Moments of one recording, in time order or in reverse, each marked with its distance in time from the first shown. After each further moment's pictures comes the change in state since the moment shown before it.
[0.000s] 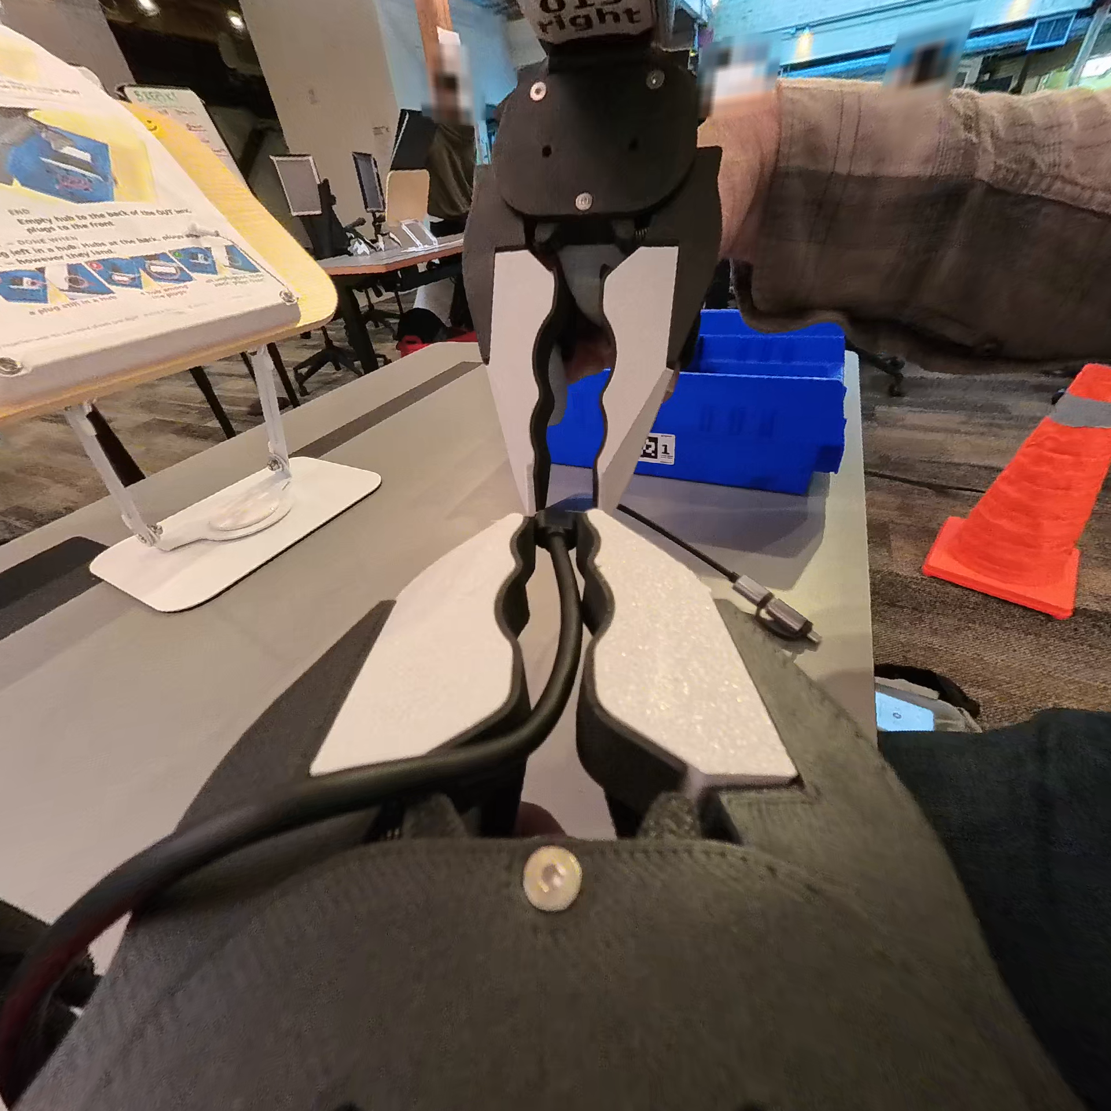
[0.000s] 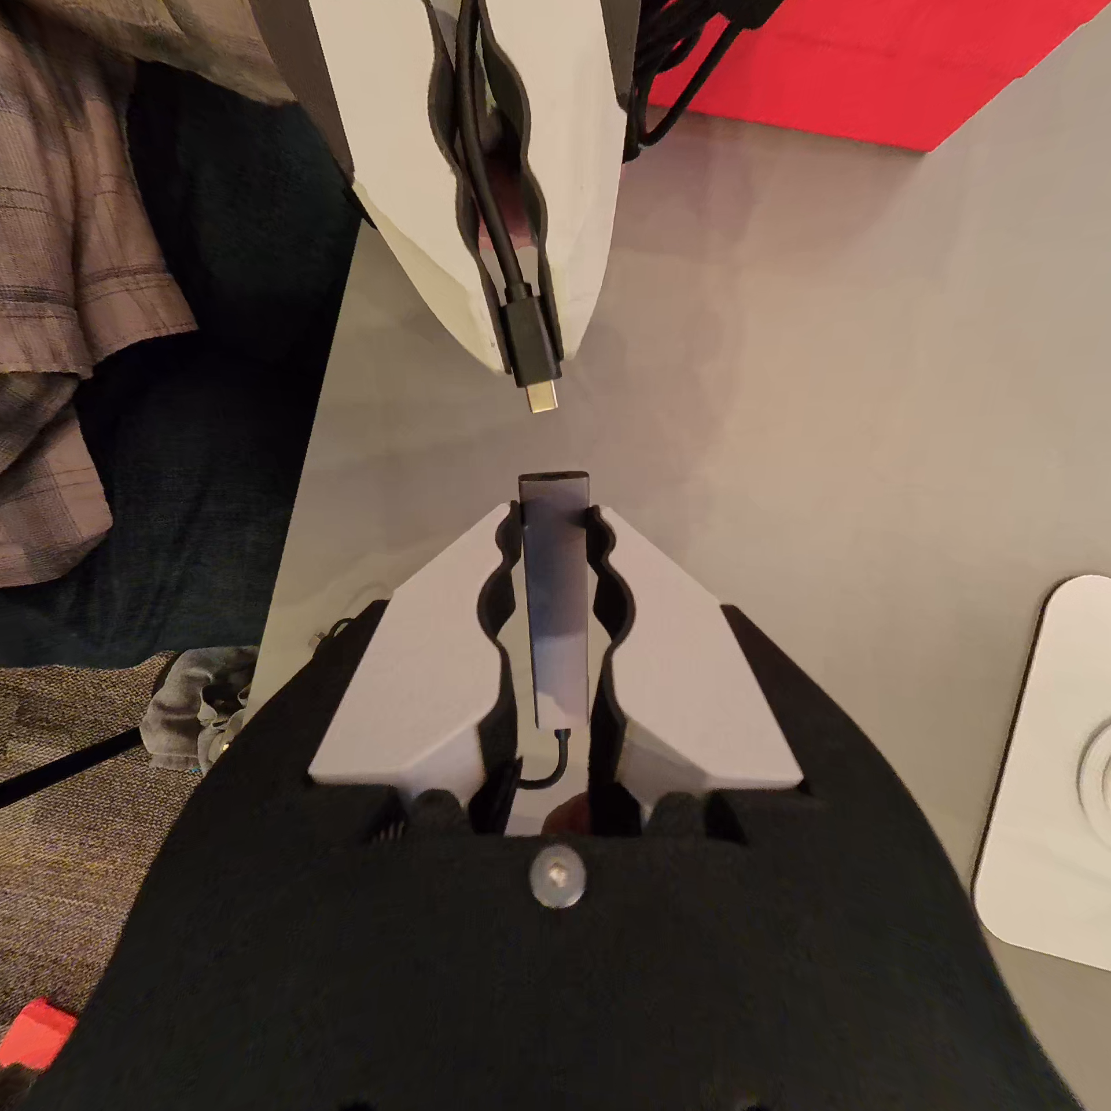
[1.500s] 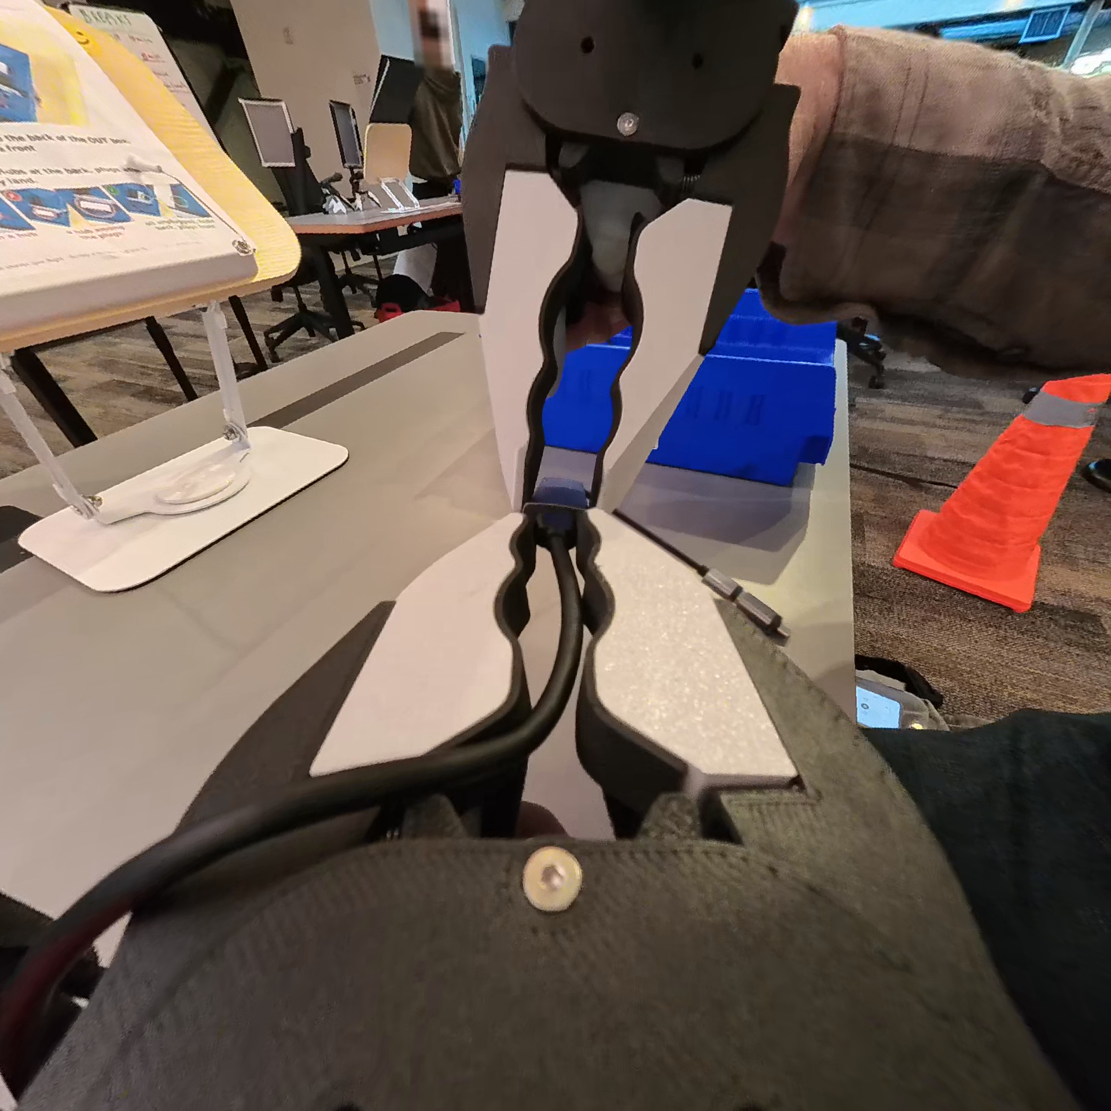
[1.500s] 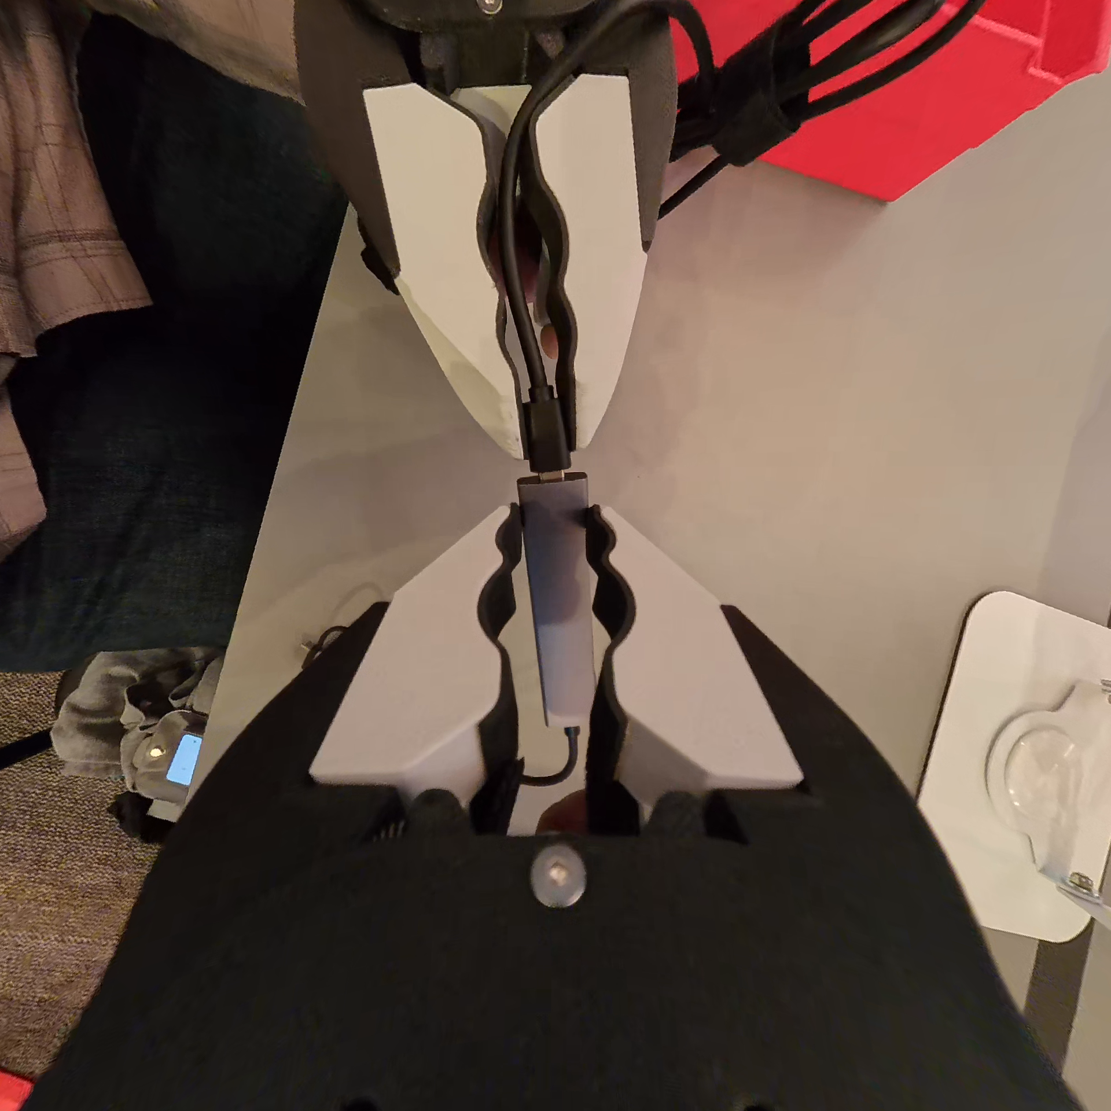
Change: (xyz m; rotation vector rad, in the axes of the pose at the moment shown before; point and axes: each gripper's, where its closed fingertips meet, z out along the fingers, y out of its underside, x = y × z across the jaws) left arm 0.009 0.012 0.014 -0.039 0.024 -0.048; right arm -0.006 -0.009 0.002 -0.017 0.085 -0.091
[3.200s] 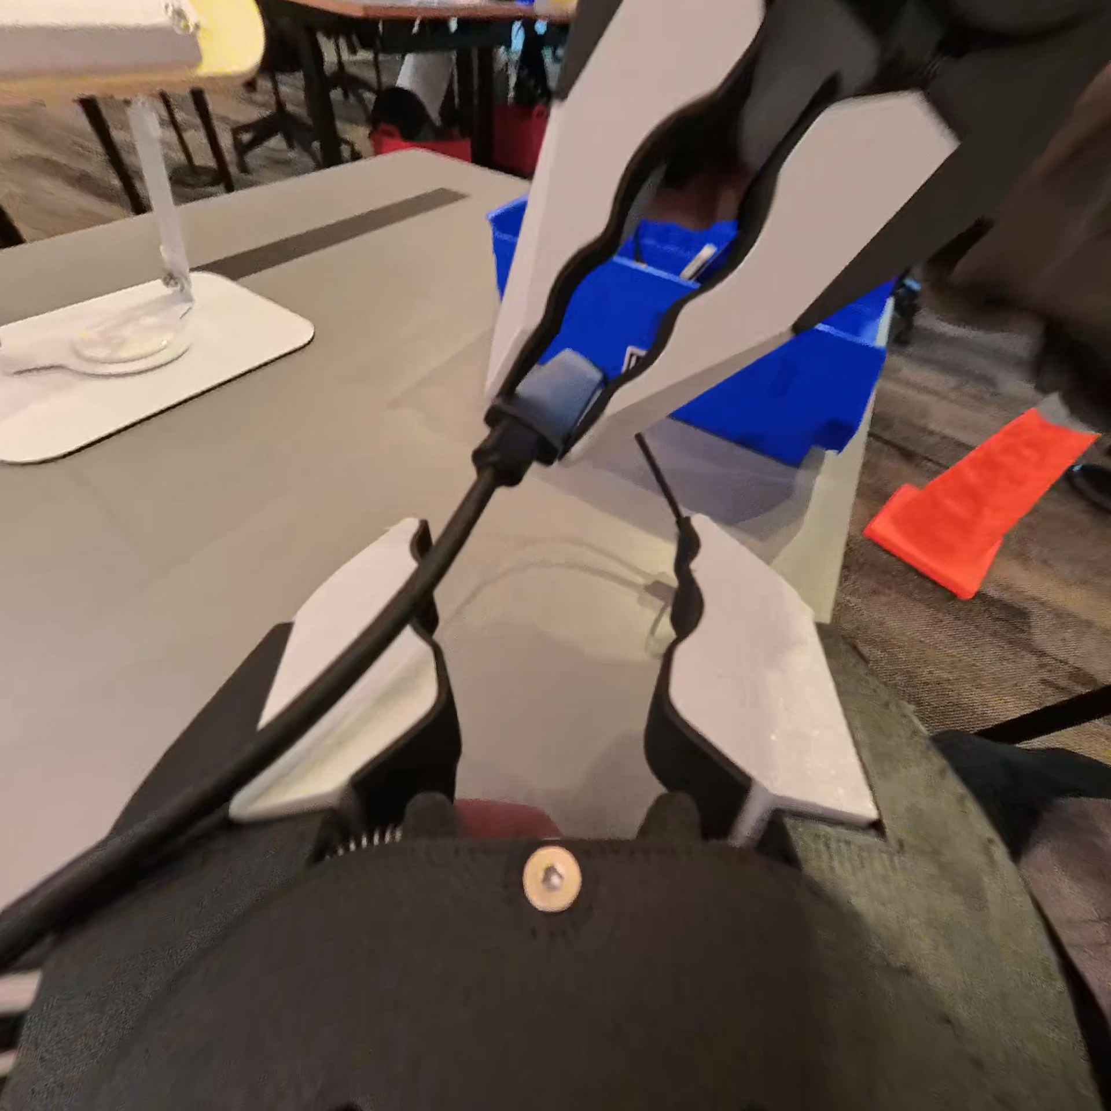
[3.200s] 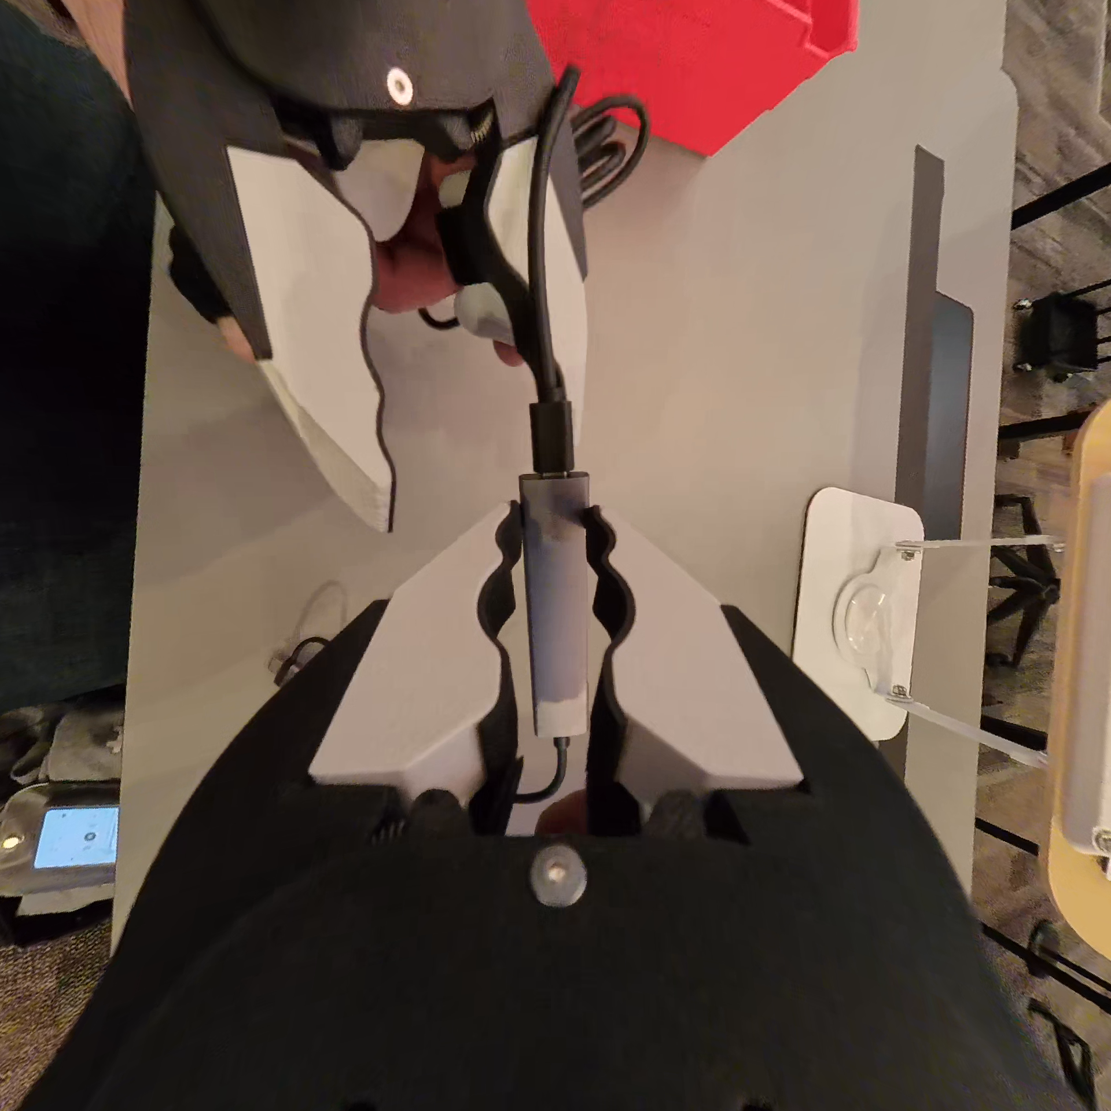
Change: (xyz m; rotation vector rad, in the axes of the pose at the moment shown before) left arm 0.006 0.015 0.025 -0.209 -0.046 -0.171; right arm 0.016 0.008 -0.024 -0.073 0.315 0.012
